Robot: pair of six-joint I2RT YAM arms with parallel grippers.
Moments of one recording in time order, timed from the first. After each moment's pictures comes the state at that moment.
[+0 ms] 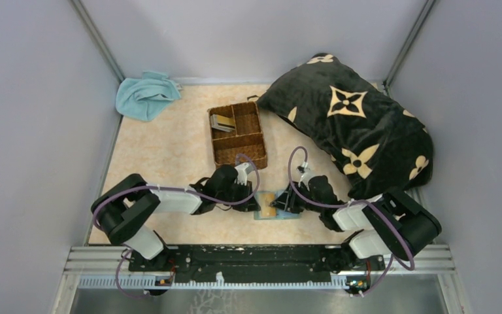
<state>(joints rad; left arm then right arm) -0.87 1.58 0.54 0.36 0.30 -0.63 0.62 1.36 0.14 0.72 -0.39 0.85</state>
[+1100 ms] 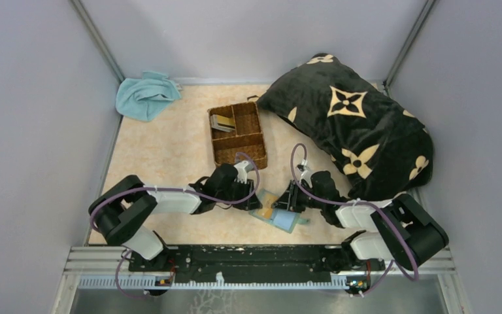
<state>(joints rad) -0.86 1.56 0.55 0.35 0.28 -0.62 0.54 1.29 0.17 0.55 -0.54 0.82</state>
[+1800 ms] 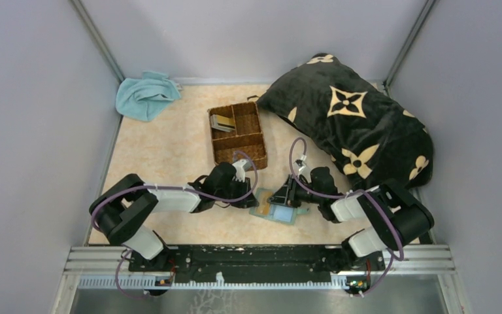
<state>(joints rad) -0.84 1.57 0.55 0.33 0.26 -0.61 0.52 1.43 0.22 0.72 -0.63 0.92</state>
